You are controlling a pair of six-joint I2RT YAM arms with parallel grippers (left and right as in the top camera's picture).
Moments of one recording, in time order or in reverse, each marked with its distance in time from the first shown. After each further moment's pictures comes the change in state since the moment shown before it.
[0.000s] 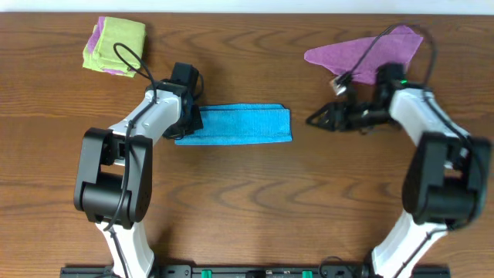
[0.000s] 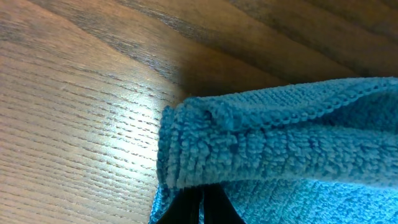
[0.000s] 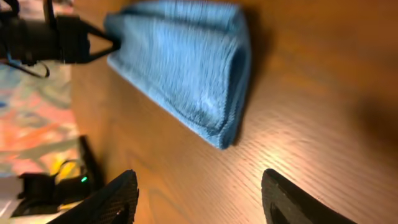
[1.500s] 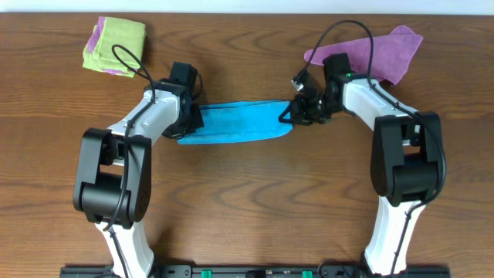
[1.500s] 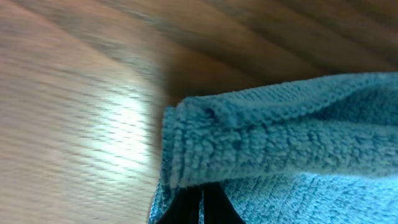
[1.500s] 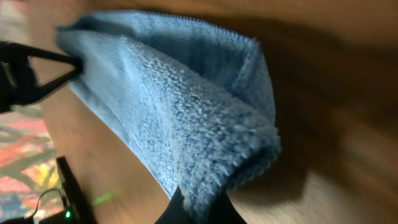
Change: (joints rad) left arm 0.006 -0.003 0.000 0.018 0.065 -0.014; right arm 0.214 0.146 0.179 0.095 0.180 0.311
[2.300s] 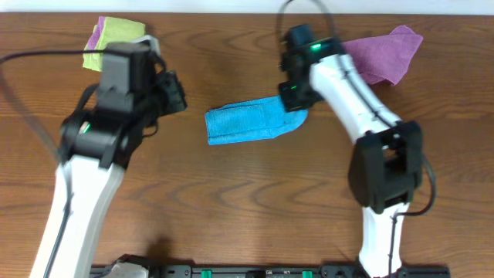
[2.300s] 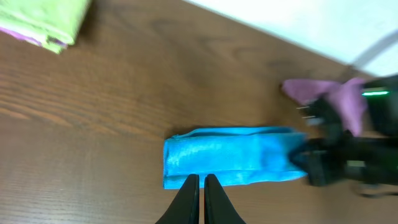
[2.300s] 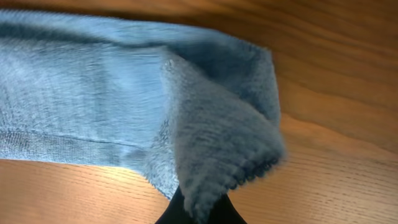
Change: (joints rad) left arm -0.005 -0.729 0.122 -0.161 0.090 0.004; right arm 0.256 0.000 0.397 -0.435 0.827 0.069
